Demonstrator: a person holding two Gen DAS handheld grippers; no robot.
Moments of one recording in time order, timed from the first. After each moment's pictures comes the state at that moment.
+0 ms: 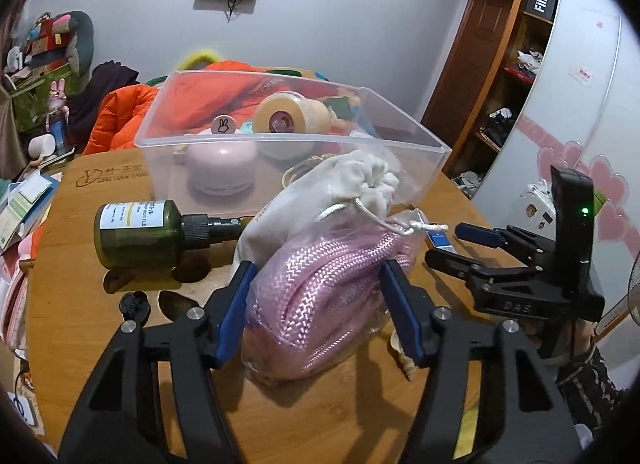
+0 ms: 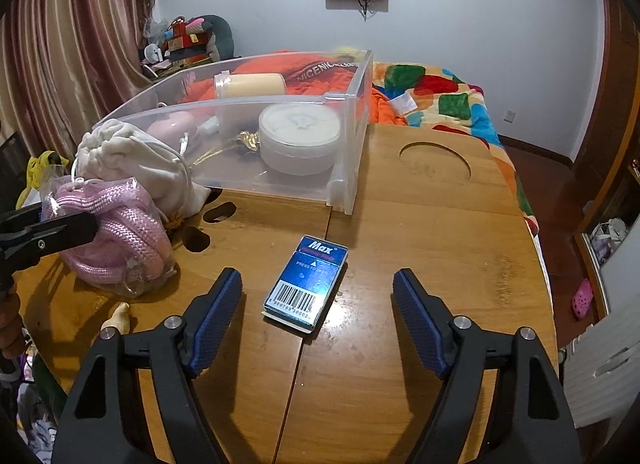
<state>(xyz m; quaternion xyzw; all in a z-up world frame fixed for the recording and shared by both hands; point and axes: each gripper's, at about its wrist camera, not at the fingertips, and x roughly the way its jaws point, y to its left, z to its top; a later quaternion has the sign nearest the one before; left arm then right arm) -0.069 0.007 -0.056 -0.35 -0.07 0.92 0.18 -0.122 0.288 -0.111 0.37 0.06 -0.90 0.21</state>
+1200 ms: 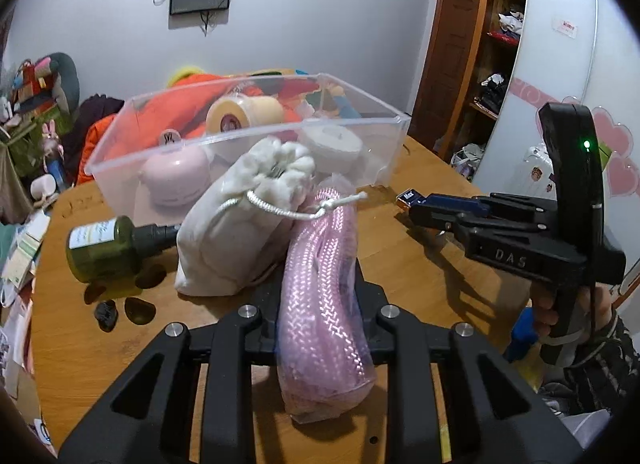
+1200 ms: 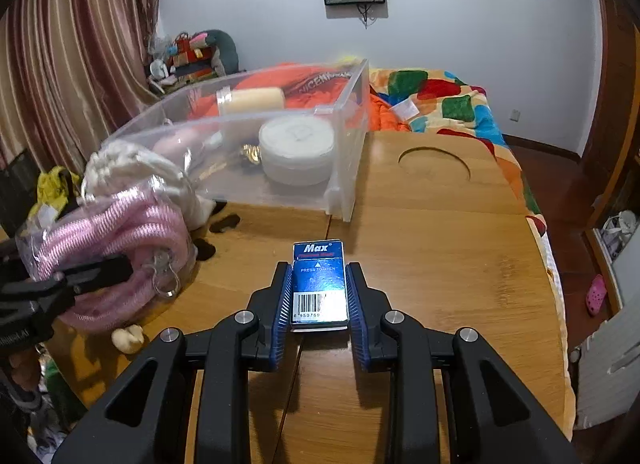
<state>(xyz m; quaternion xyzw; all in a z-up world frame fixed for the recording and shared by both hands) -0.058 0.058 -0.053 -0.34 0.01 0.92 0.17 -0.120 0.302 -0.102 0.35 0.02 -0.91 0.23</state>
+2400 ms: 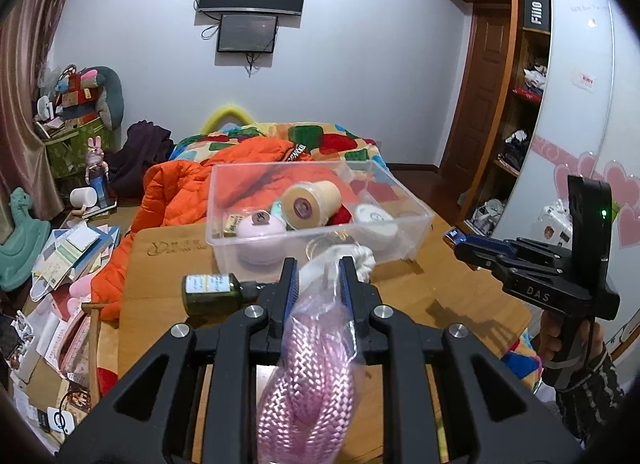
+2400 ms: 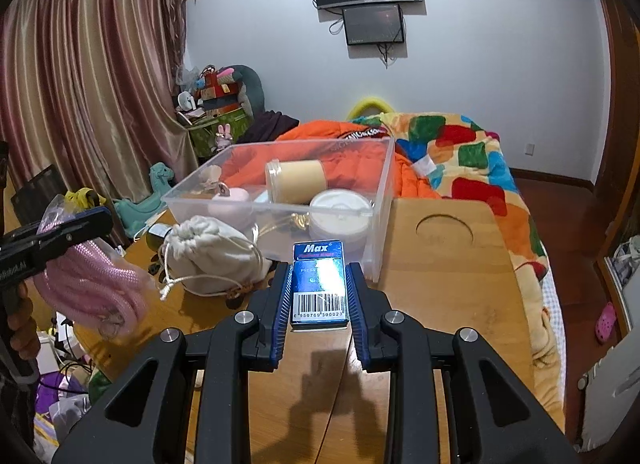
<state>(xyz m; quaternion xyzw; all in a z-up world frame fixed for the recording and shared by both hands) -0.030 0.002 0.021 -0.27 -0.04 0.95 0.11 -0.092 0.299 -0.044 0.29 0.02 -0.92 0.27</state>
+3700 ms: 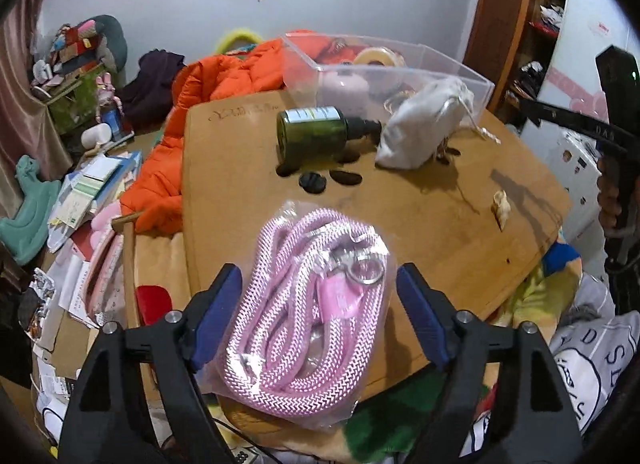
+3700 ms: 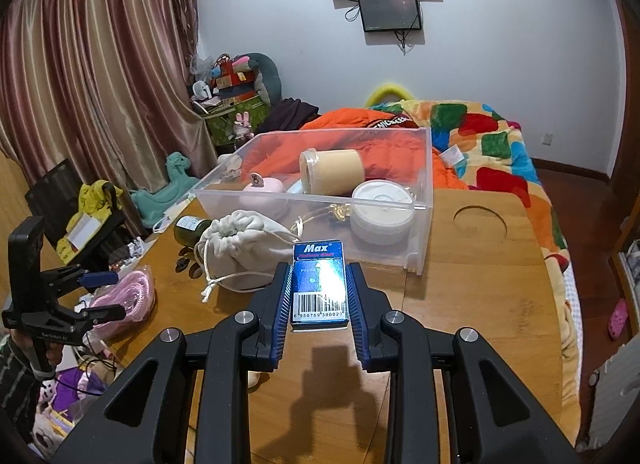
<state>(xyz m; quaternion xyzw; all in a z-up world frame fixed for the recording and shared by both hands) 0.003 -0.081 -0.066 -0.41 0.01 0.91 0.11 -0.086 0.271 -0.044 0.32 0.02 -0.90 0.29</state>
